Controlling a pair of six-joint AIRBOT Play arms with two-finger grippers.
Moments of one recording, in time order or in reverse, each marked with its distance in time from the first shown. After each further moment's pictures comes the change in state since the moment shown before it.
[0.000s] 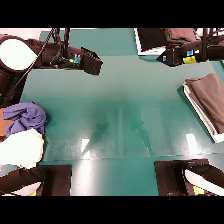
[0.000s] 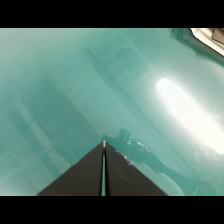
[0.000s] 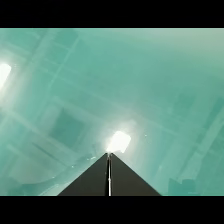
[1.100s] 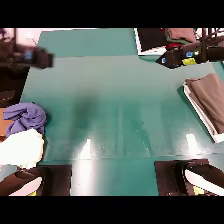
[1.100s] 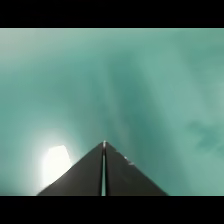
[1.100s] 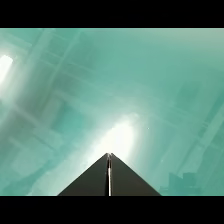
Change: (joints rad) left arm 0.369 0.145 -0.099 0.246 -0.231 -0.074; right arm 0.001 0.000 -0.001 -0.001 0.029 0.000
